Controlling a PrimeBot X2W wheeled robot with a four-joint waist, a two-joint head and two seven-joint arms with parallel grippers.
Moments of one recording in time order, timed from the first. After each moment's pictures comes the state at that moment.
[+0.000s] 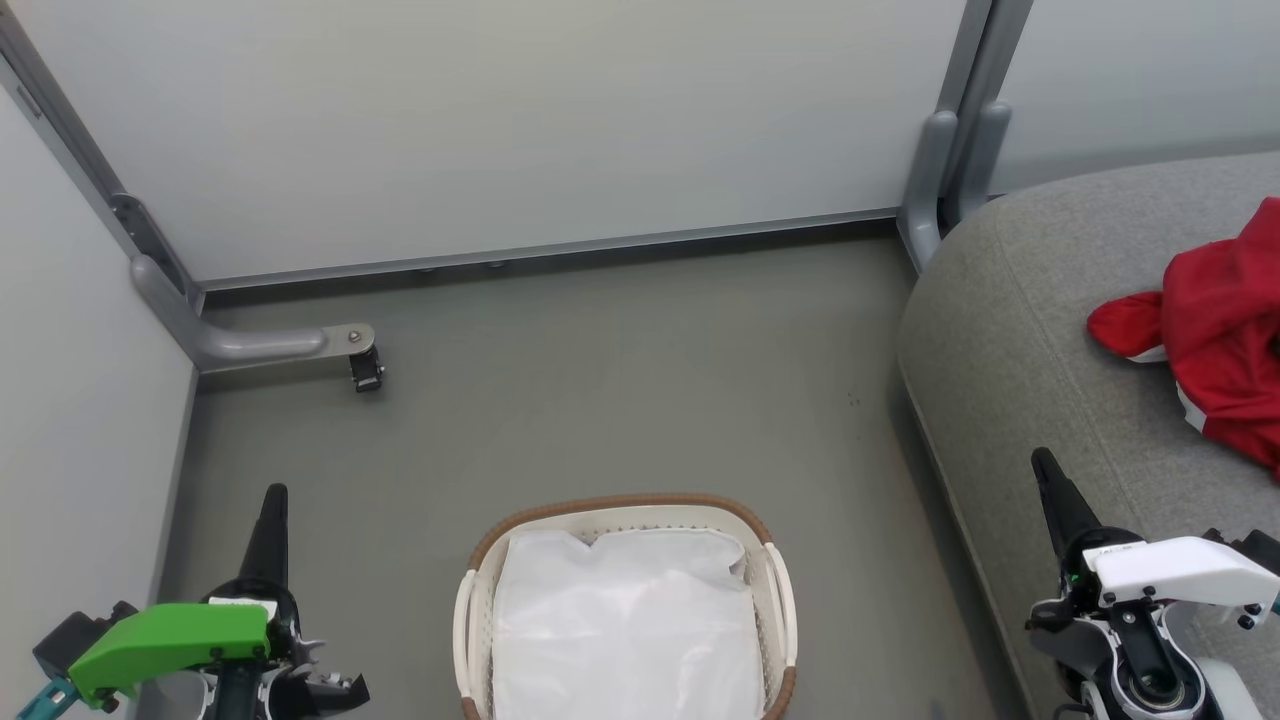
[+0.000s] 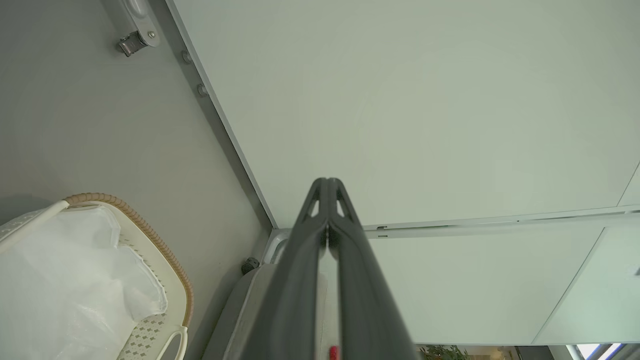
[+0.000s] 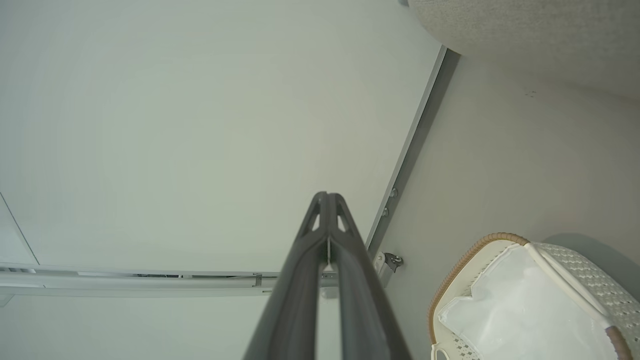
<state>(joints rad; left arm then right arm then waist) -0.08 0.05 0.10 0.26 -1.45 -0.12 0.07 -0.12 -0.05 -0.09 0.27 1.44 0.13 0.07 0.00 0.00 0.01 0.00</state>
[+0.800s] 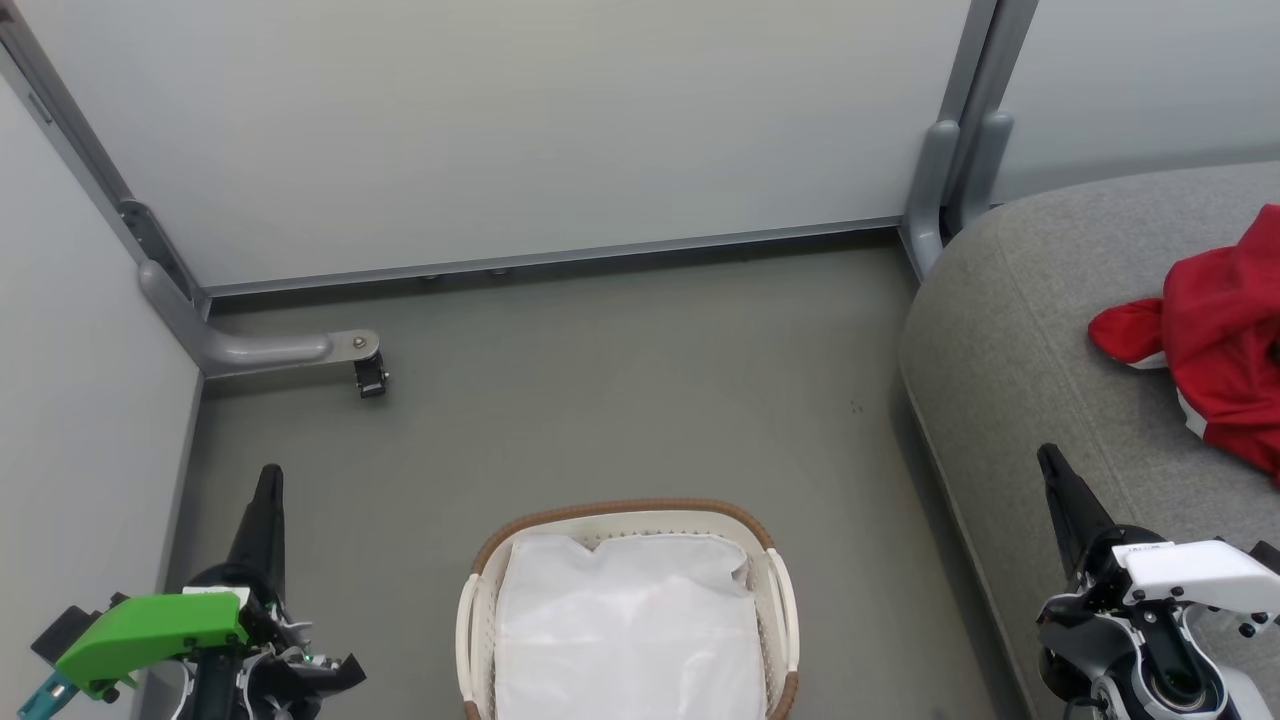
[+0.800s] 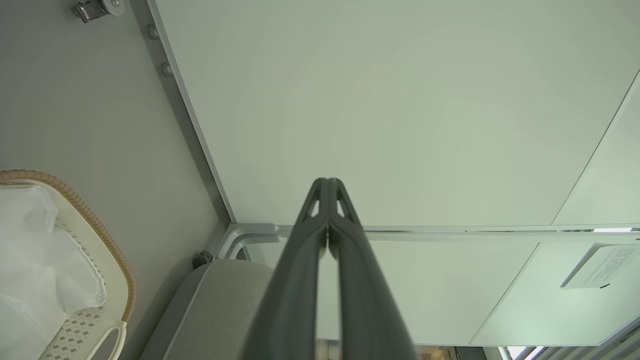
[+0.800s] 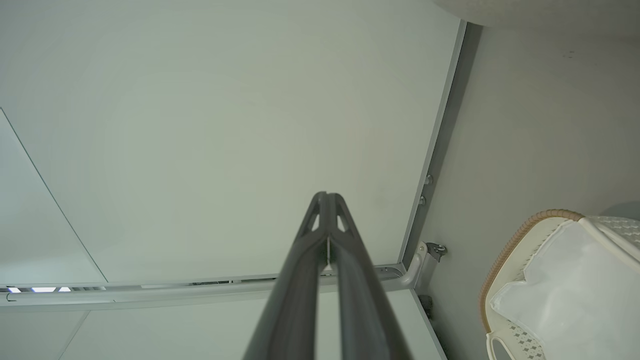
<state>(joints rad) -0.10 0.05 0.11 0.25 -1.61 -0.13 0.11 -0.11 -0.05 -0.11 0.25 1.61 0.13 0.12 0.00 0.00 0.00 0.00</state>
